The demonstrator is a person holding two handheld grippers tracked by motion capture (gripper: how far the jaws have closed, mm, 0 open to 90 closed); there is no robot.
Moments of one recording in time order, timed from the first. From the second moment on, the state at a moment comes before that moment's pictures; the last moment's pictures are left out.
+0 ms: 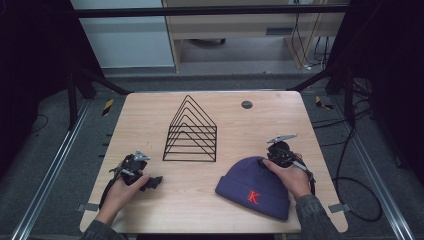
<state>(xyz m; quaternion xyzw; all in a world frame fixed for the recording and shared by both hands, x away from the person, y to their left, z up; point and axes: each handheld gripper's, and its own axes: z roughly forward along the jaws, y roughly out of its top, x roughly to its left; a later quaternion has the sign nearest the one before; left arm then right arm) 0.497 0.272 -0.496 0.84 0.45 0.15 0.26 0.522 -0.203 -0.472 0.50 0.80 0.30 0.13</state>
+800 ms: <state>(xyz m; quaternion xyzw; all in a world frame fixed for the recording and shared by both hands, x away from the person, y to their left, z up) 0.497 0.270 -0.495 0.85 0.43 0.14 0.27 0.506 -0.201 -0.455 0.46 0.81 0.34 0.13</state>
